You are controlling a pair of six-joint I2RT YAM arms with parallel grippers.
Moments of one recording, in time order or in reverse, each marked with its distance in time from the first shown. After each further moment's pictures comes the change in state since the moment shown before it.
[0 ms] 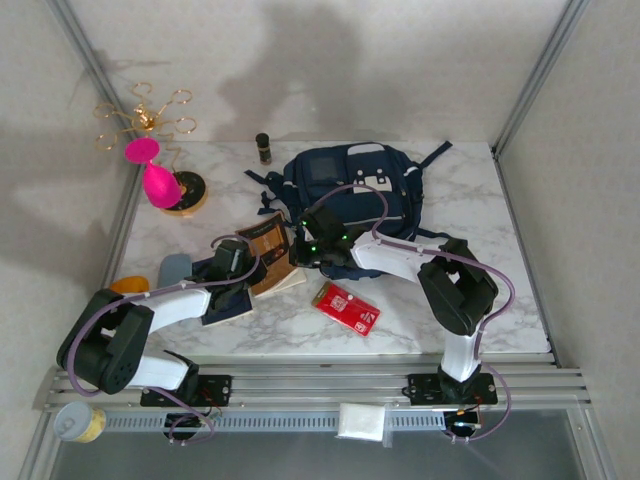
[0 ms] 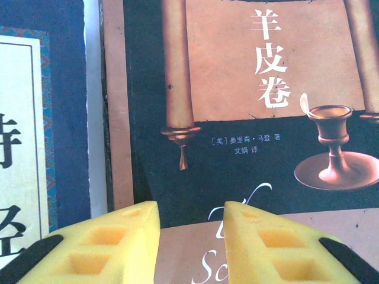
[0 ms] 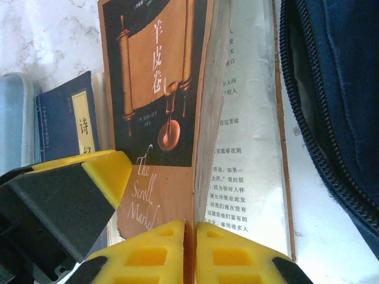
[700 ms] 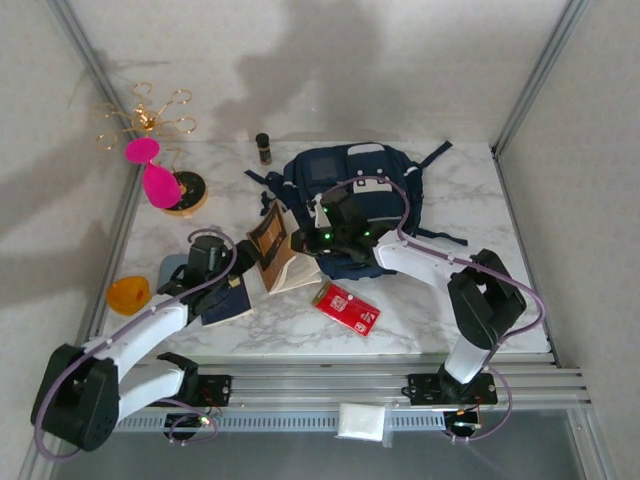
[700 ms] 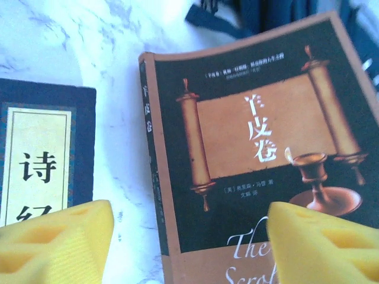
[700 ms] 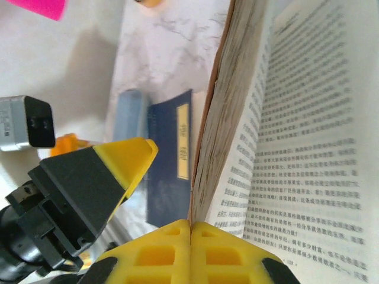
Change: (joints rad) left arm 0.095 -0.335 -0.003 -0.124 0.050 -0.055; right arm -0.066 -0.169 -0.079 0.148 -0.215 0.080
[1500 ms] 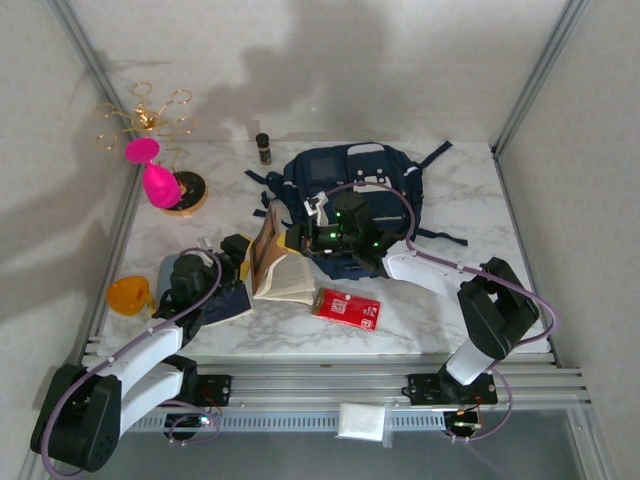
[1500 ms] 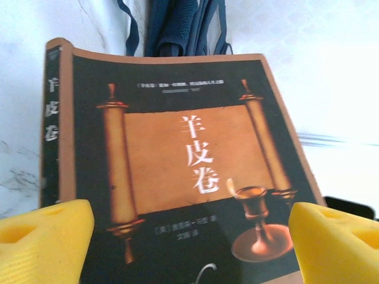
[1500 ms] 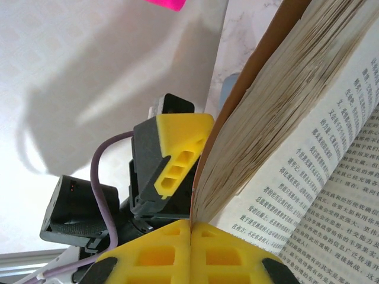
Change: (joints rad) left arm 0.060 -0.074 -0.234 0.486 0.271 -0.559; right arm -0.001 -0.072 -0.132 0.339 -0.221 0.248
